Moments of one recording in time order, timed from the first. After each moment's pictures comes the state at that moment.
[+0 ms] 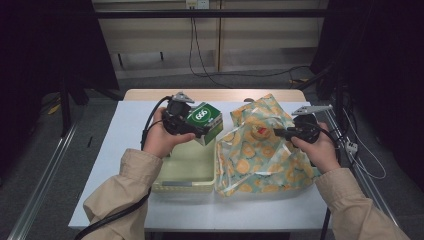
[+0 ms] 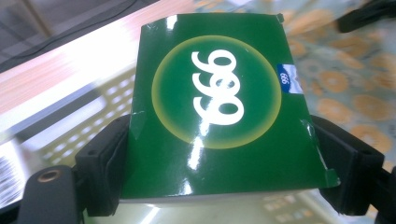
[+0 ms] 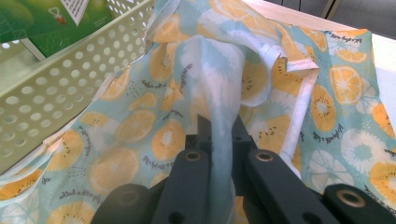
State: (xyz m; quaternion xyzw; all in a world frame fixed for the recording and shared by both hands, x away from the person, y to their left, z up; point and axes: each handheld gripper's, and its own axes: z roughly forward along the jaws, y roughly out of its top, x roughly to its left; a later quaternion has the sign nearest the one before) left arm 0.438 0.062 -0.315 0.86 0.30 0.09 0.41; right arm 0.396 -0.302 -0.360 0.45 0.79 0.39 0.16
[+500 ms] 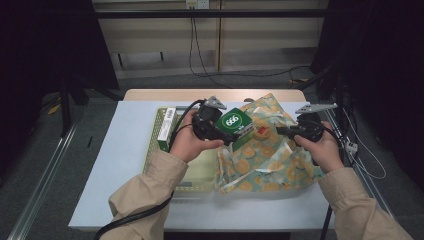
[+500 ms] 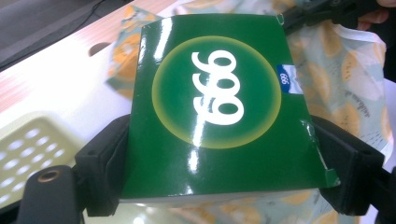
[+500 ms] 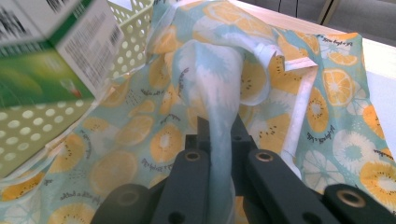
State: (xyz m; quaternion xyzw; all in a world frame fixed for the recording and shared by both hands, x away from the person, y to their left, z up) left arm 0.423 -0.007 -0.320 0.87 0.24 0.06 0.43; right arm 0.395 -0.309 -0.354 0.46 0.78 0.40 0.17
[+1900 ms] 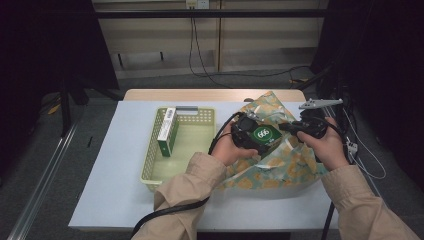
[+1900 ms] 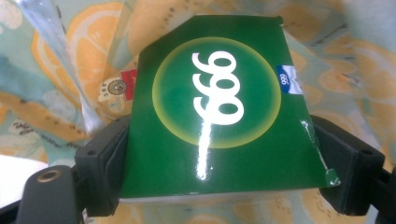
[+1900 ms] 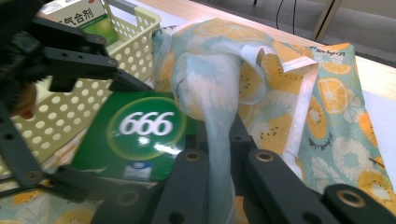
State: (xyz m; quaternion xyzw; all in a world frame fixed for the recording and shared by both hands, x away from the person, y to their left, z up) left arm 0.435 -0.098 -0.377 0.89 0.22 0.03 0.40; right arm 0.392 -0.310 -0.336 0.45 0.78 0.41 0.18
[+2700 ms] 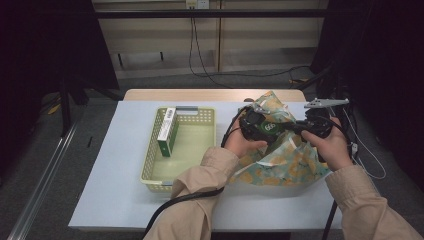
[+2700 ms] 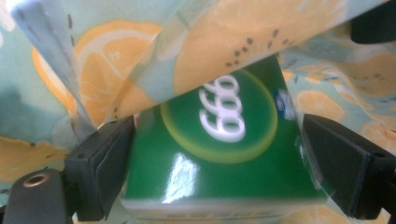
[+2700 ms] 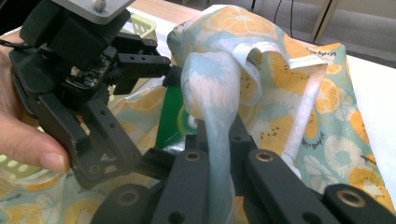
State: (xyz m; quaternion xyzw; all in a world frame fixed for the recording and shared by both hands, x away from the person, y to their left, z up) left arm 0.460 -0.123 -0.393 0.87 0.23 0.04 0.44; right arm 0.391 -0.321 -0.336 0.46 0.77 0.41 0.17
